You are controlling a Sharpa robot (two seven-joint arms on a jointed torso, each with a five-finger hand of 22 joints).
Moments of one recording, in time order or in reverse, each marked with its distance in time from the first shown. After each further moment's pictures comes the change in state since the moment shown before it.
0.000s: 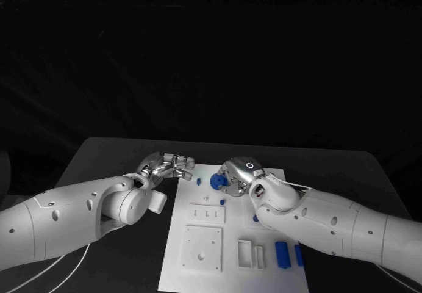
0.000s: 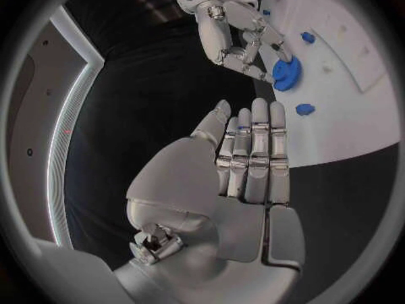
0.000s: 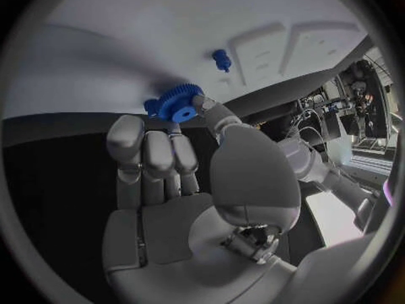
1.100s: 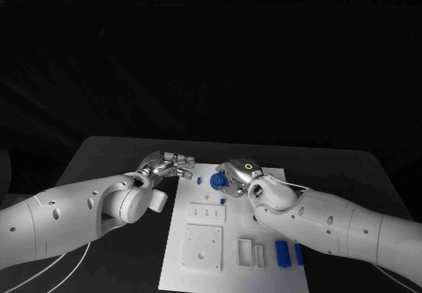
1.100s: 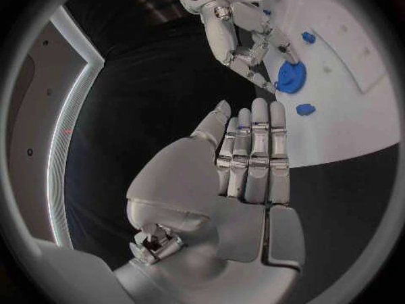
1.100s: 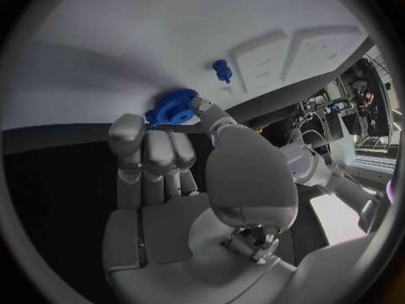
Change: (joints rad) left arm 0.000 0.001 0.000 -0.001 0.000 0.000 -0.001; left_hand -0.004 0.004 0.003 0.003 0.000 -0.004 0.004 0.000 0.000 0.000 0.000 0.000 0.000 0.000 0.000 0.000 -0.001 0.000 0.011 0.003 -0.019 0.004; right arm -0.003 0.020 -0.011 -0.026 0.019 0.028 -0.012; right_hand 0.020 -0.009 -0.075 0.019 -0.058 -0.266 0.002 0.002 -0.009 -0.021 0.011 -0.035 -0.042 -0.003 0.003 -0.023 -0.018 0.000 0.000 0.000 -0.047 0.000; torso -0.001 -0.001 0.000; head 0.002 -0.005
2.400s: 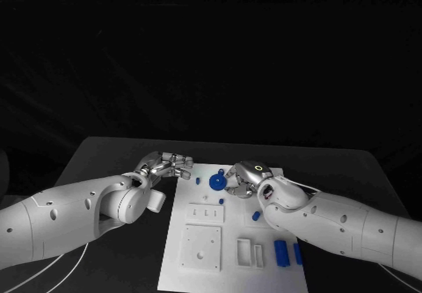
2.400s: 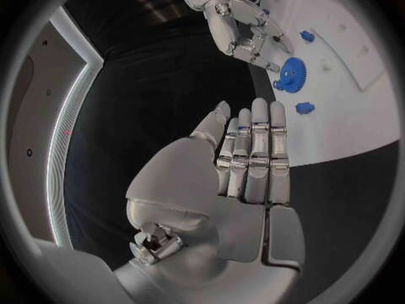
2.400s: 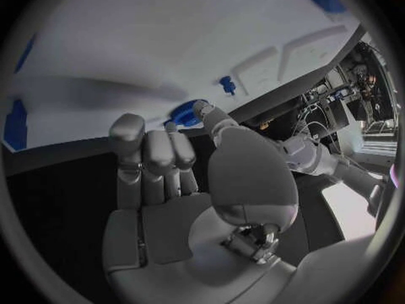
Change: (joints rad) left arm 0.000 -0.007 0.000 0.001 0.000 0.000 -0.003; left_hand -0.008 -0.008 0.007 0.012 0.000 -0.014 0.000 0.000 0.000 -0.004 0.004 0.000 0.000 0.000 0.000 0.000 -0.001 0.000 0.007 0.000 -0.015 -0.009; right arm -0.003 -0.077 0.000 0.042 0.109 0.009 0.022; right_hand -0.046 0.009 0.010 0.059 0.054 0.134 0.022 0.005 0.005 -0.002 0.005 0.012 0.001 -0.003 0.003 0.000 0.001 0.000 0.000 0.000 0.000 0.000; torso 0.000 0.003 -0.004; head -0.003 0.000
